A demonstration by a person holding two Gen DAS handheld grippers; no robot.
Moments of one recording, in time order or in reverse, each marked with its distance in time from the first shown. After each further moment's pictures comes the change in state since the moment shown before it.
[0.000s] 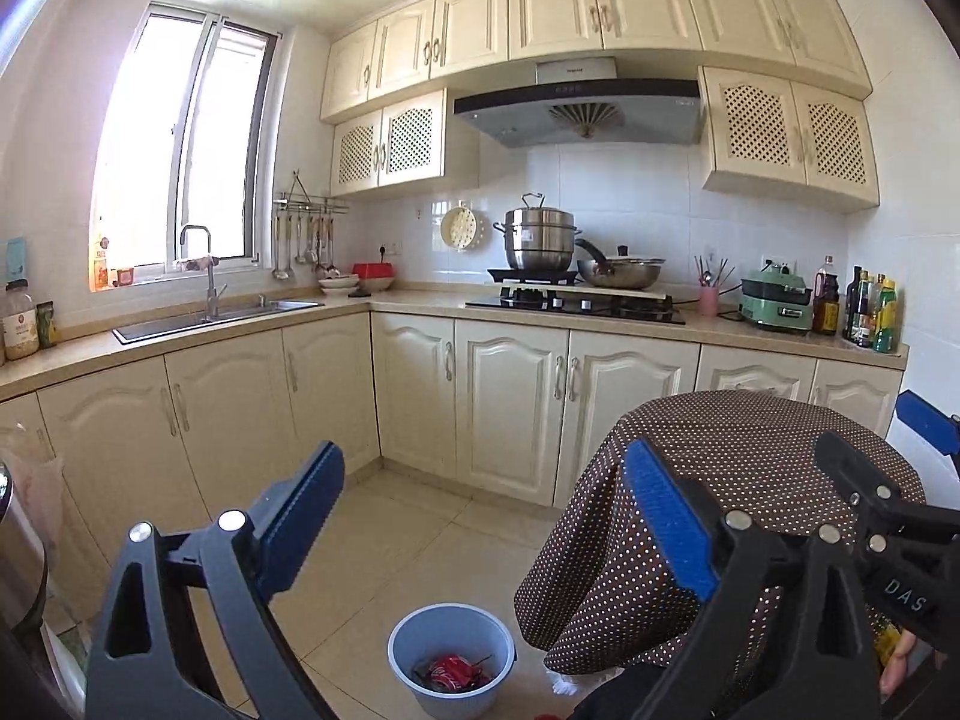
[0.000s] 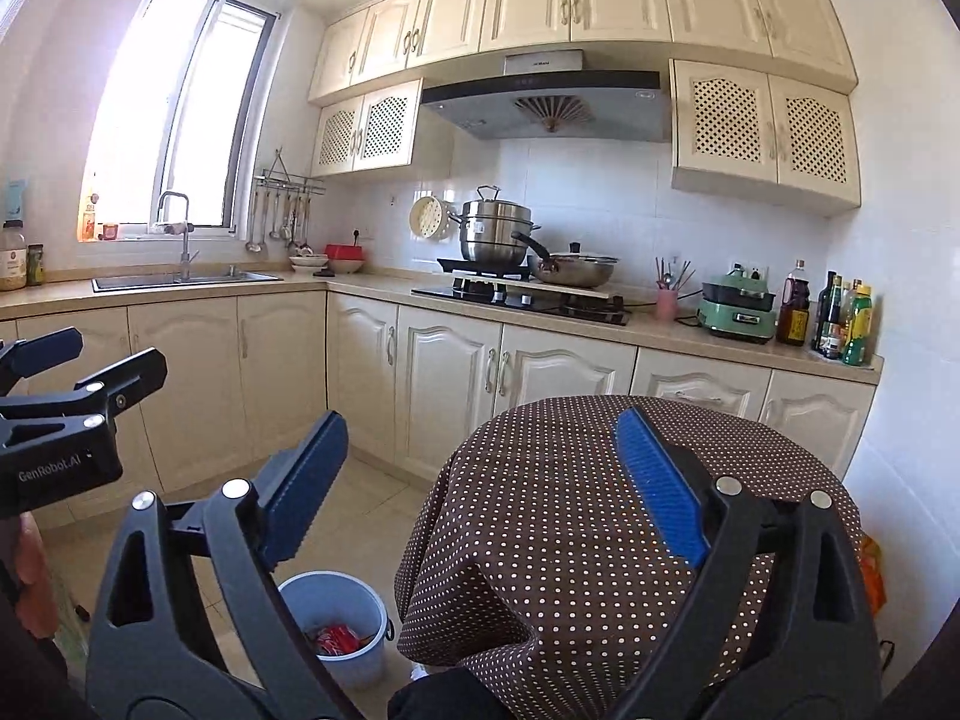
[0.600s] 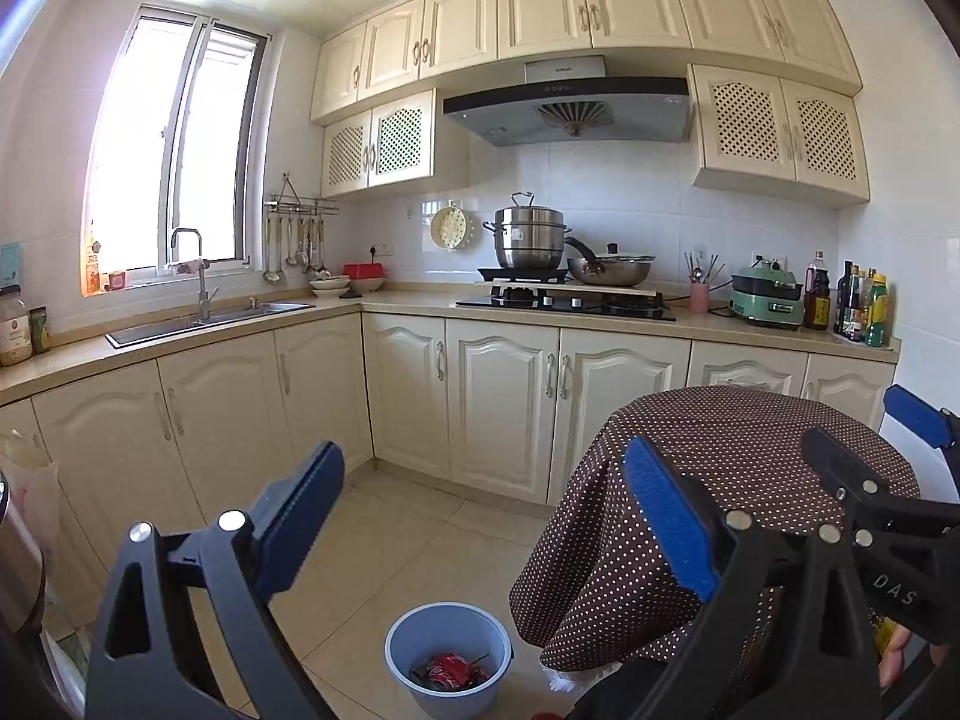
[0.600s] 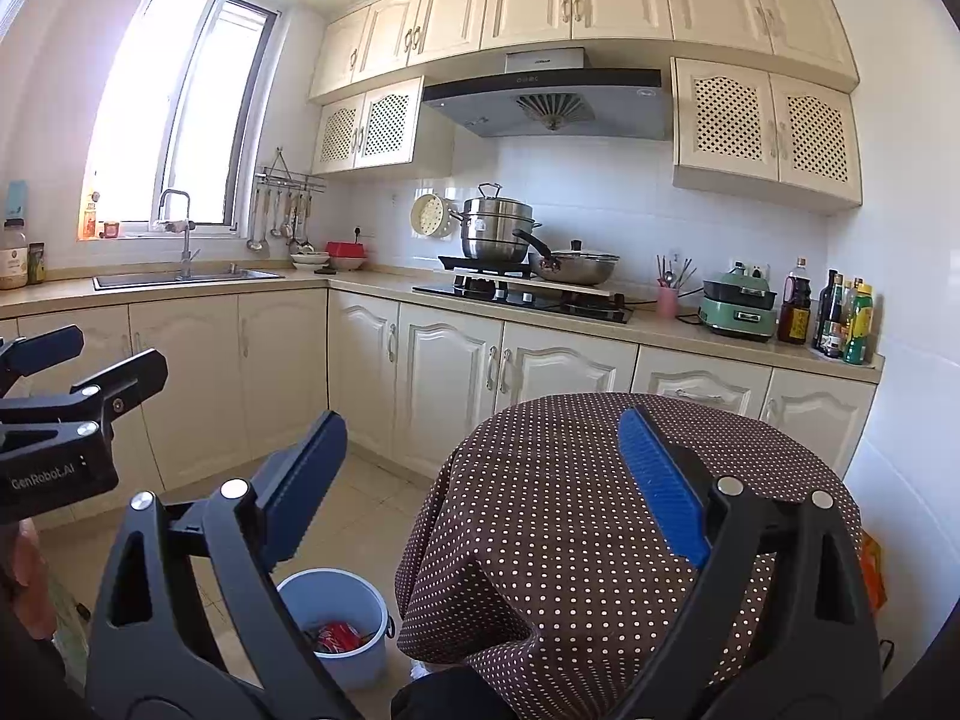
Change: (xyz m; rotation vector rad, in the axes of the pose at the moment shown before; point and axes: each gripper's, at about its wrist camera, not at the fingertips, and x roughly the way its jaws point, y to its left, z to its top) left arm -0.001 -0.002 -0.004 0.013 0.008 -0.021; right arm 0.000 0.003 -0.002 0.001 0.007 0.004
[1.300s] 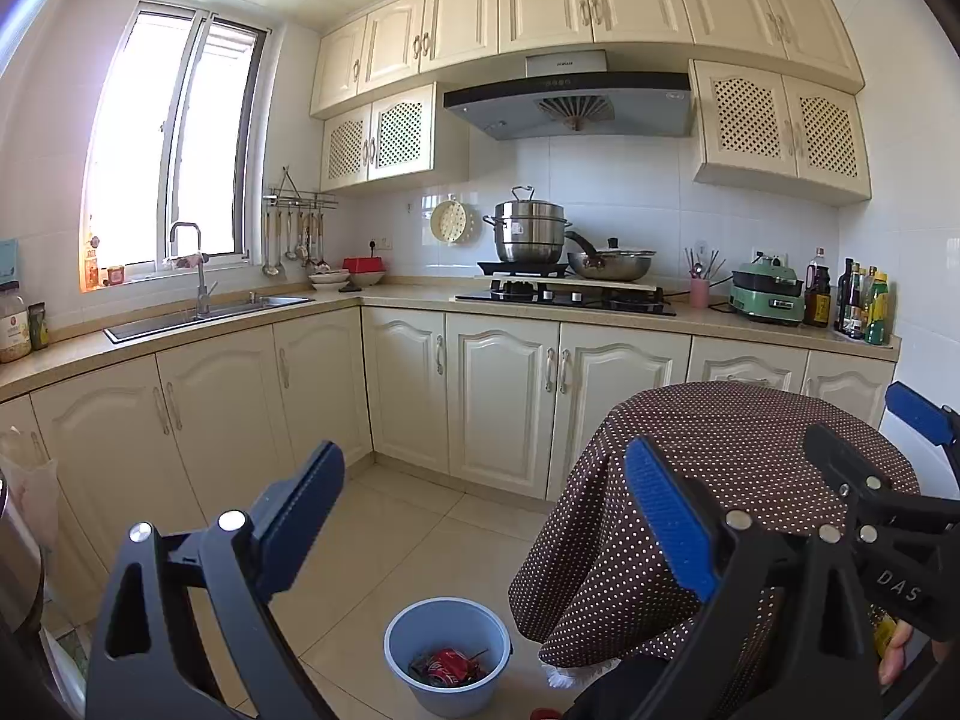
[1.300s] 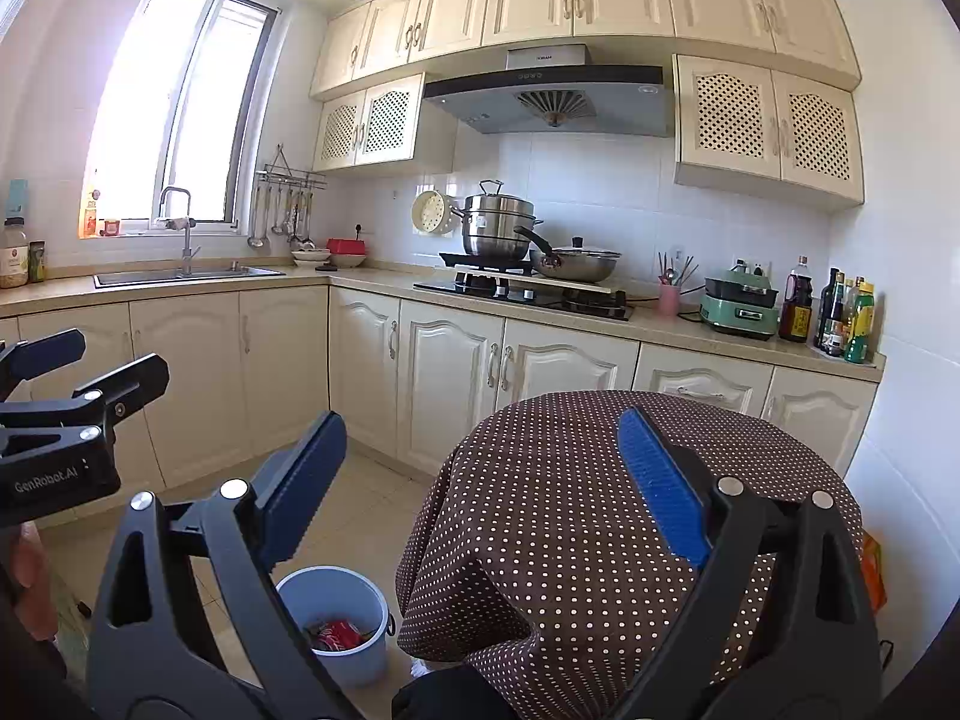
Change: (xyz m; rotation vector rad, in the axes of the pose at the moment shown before) left arm 0.005 -0.001 -0.001 -0.002 0.012 0.003; right arm 0.002 0.002 0.000 0.001 0.007 0.000
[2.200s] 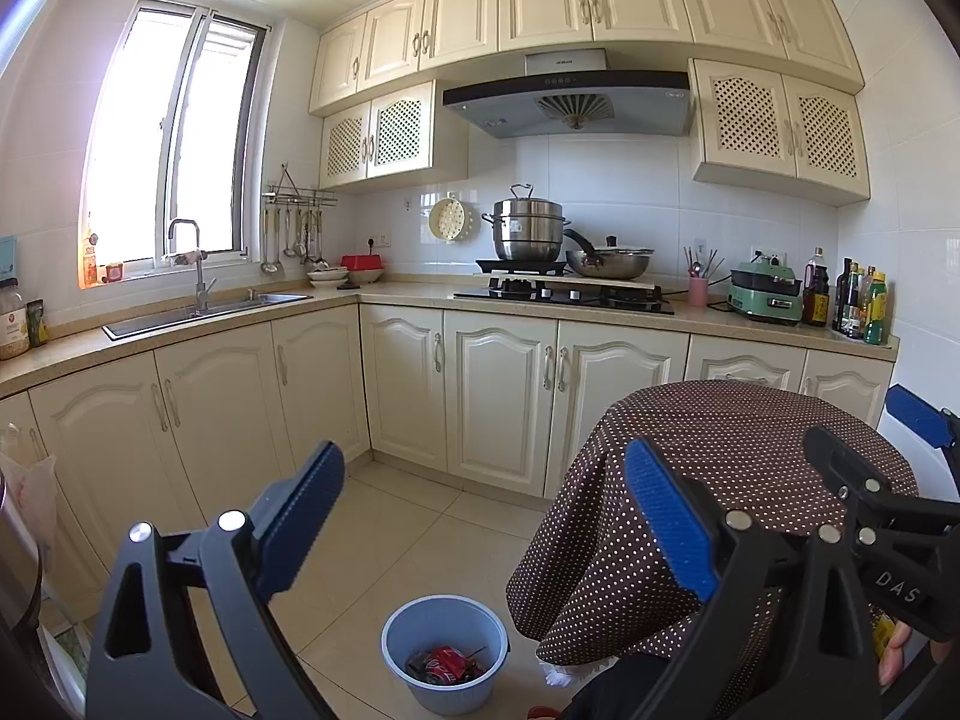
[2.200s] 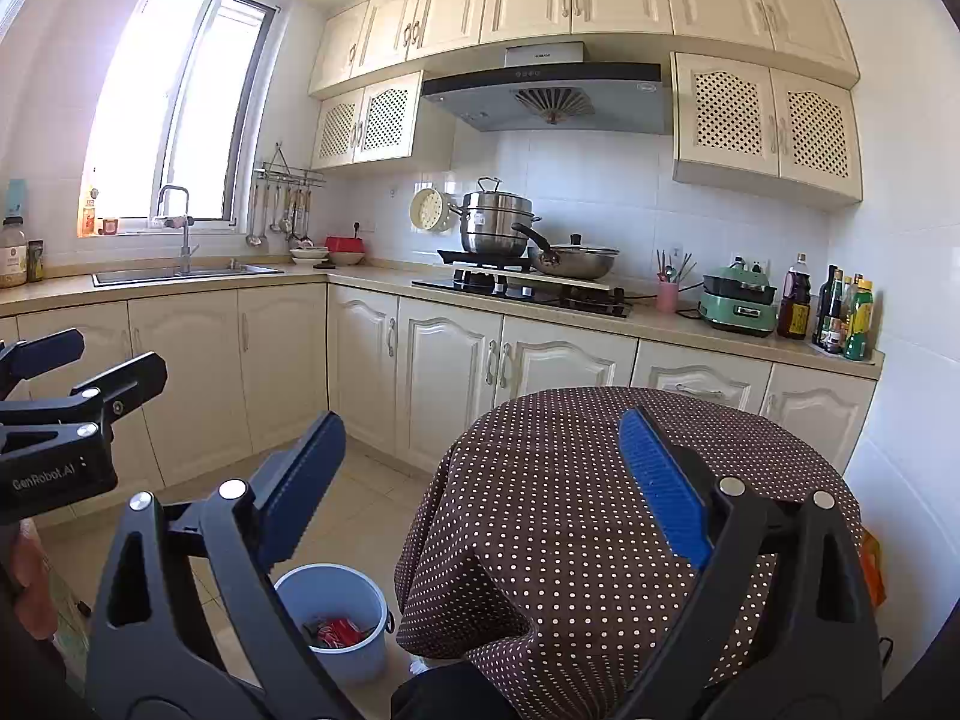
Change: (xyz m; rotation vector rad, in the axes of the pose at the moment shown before) left arm 0.002 -0.001 -0.004 -0.001 0.005 -0.005; right arm -0.001 0.000 -0.003 0.000 0.004 -0.003
